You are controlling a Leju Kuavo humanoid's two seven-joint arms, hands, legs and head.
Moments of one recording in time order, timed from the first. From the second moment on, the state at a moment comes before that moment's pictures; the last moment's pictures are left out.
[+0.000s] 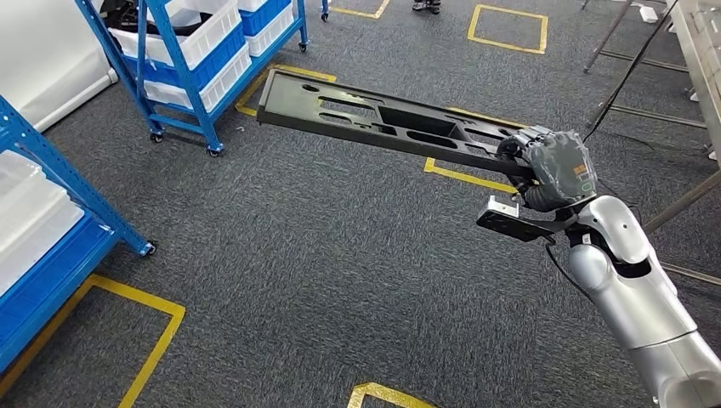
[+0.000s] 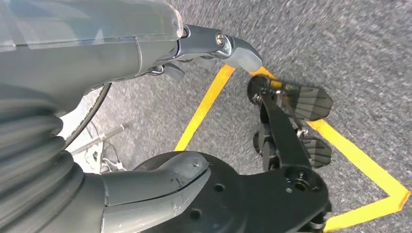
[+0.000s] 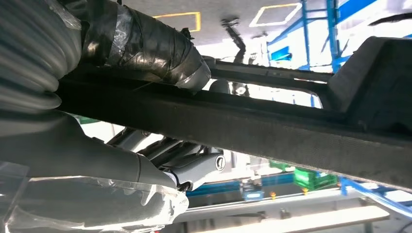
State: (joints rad) left arm -0.04 0.04 -0.31 -0.17 0.64 -0.07 0.01; right arm -0.25 -0.63 0.05 -1.70 0.81 -0.18 -0.16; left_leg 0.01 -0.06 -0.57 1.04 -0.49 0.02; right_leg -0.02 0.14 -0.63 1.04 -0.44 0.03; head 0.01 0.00
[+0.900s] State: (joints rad) left arm -0.04 0.02 -0.31 -0.17 0.65 -0.05 0.02; right arm -0.34 -0.64 0.06 -1.63 0.80 -0.17 -0.18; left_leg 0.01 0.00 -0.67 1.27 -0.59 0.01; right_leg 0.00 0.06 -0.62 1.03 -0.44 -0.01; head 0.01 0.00
